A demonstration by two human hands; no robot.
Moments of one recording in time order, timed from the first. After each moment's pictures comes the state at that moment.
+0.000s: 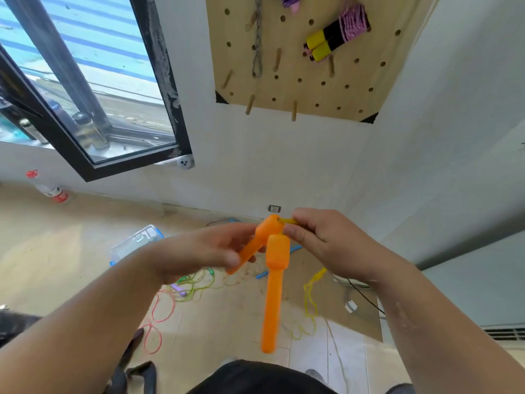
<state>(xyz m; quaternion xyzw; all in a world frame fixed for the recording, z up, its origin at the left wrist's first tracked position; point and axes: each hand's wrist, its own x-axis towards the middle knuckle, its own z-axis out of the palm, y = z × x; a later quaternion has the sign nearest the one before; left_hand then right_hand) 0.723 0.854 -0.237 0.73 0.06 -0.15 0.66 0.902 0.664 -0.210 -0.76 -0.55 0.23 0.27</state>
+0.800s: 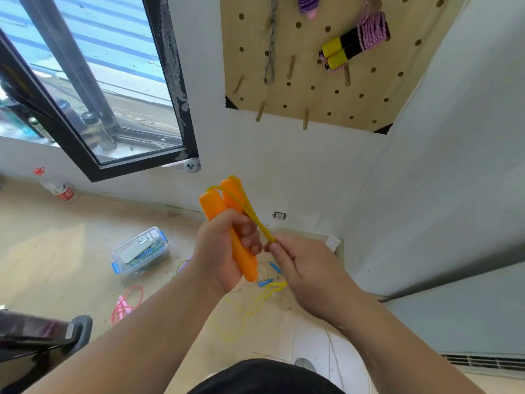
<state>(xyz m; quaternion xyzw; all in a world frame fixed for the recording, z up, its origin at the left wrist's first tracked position) 0.778 0.827 -0.243 0.31 0.31 0.24 0.87 0.871 0.693 -0.239 -0.79 -0.50 0.18 0.30</state>
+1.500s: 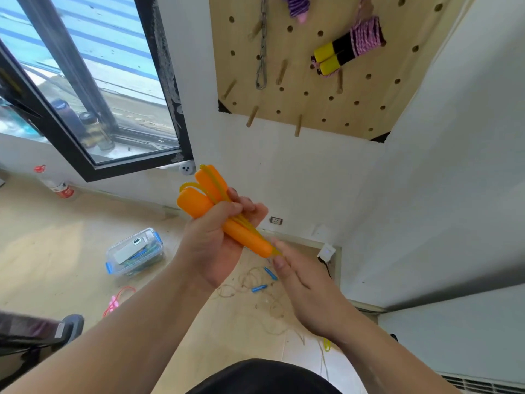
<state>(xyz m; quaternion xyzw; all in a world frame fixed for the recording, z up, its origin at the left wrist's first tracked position) 0.831 0.820 -0.228 0.29 0.25 0.32 0.87 0.920 0.667 -0.260 -0.75 -0.47 0.29 0.36</state>
